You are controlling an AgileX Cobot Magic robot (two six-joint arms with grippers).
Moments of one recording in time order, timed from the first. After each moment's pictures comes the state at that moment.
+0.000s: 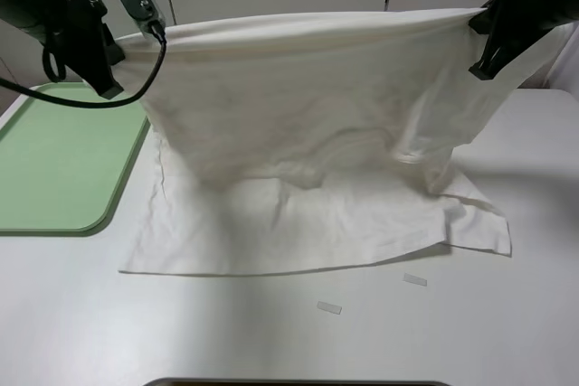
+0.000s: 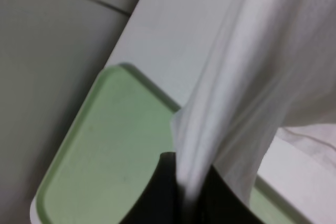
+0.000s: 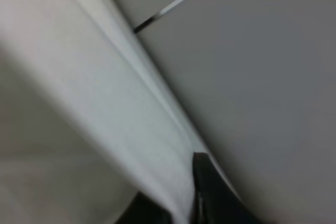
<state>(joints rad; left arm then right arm) -0.30 1.55 -1.08 0.43 0.36 0.45 0.17 1.45 -1.00 -0.31 0.23 -0.54</state>
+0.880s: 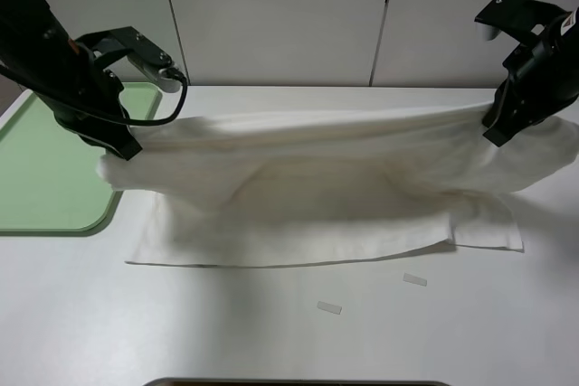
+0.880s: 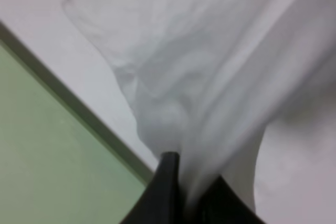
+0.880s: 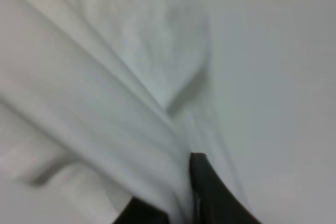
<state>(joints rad) -0.30 1.61 -1.02 0.07 0.69 0.43 0.15 1.48 -1.00 -0.11 0.67 -0.54</state>
